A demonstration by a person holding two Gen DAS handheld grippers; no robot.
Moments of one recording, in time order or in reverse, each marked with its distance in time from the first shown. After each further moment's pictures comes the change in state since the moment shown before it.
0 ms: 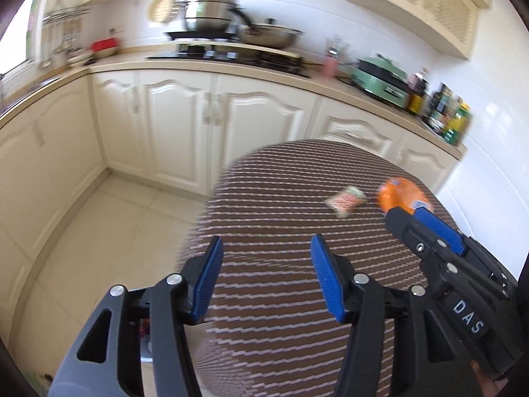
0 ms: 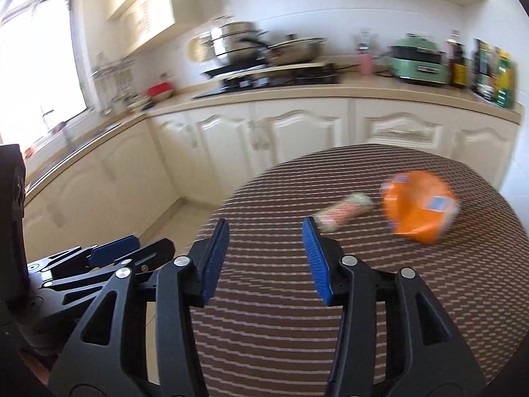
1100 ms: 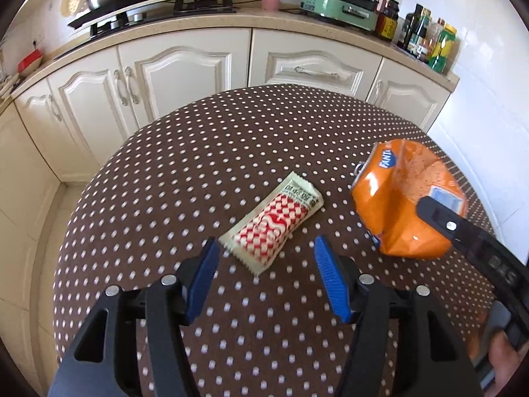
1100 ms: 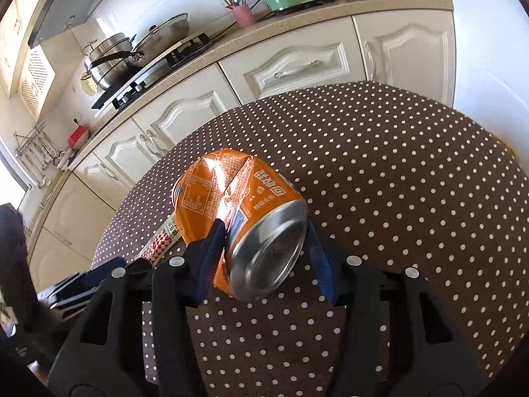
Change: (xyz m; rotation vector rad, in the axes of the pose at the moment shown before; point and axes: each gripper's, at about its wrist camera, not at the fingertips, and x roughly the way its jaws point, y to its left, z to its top) left arm 0.182 -0.107 0.033 0.207 0.232 -0.062; right arm 0.080 -0.205 -0.001 0.400 0.129 -0.152
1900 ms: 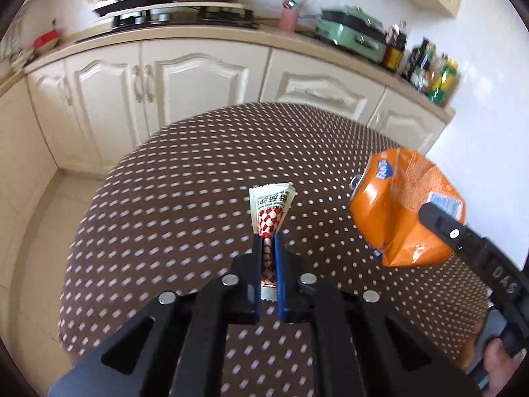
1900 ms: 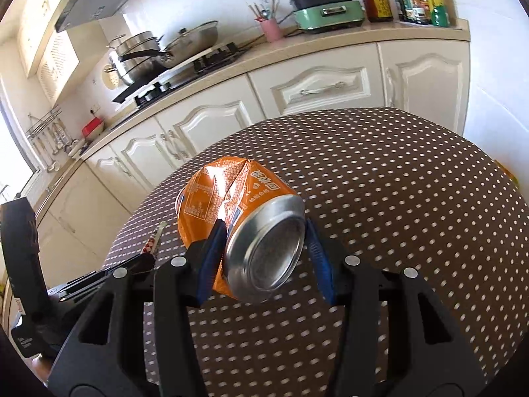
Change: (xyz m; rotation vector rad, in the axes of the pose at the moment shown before) left arm -0.044 0.043 -0.032 -0.138 -0.105 -0.070; right arm -0.032 0.048 -0.020 -0.095 -0.062 0.034
